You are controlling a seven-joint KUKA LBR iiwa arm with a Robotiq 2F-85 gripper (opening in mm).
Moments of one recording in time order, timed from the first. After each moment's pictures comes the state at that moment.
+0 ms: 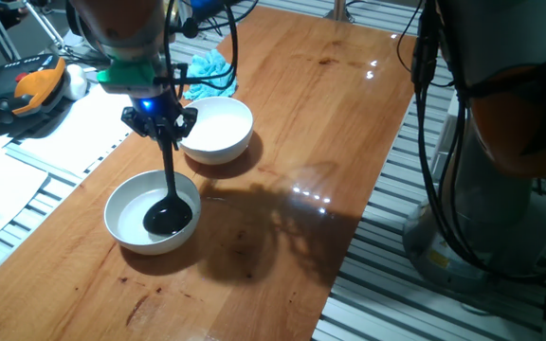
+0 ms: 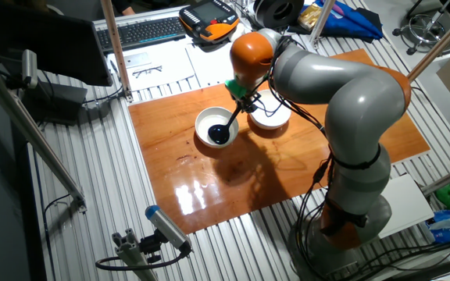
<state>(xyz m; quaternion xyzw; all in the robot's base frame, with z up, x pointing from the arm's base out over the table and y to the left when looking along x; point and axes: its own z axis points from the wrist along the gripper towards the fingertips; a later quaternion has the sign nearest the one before) 0.556 0.126 0.163 0.54 0.84 -0.01 0.06</state>
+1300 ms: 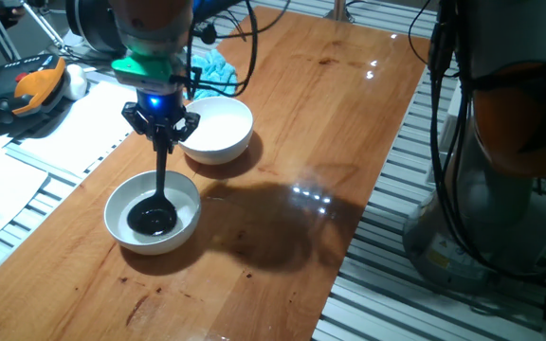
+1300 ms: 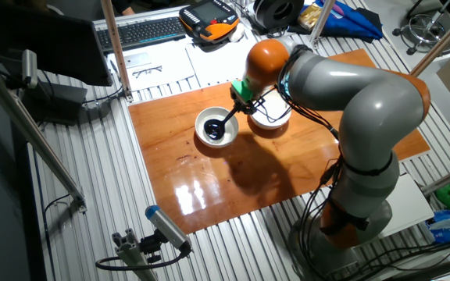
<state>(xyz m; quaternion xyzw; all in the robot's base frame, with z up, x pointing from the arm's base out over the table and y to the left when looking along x) 0.560 0.138 0.165 0.57 0.82 0.09 0.08</state>
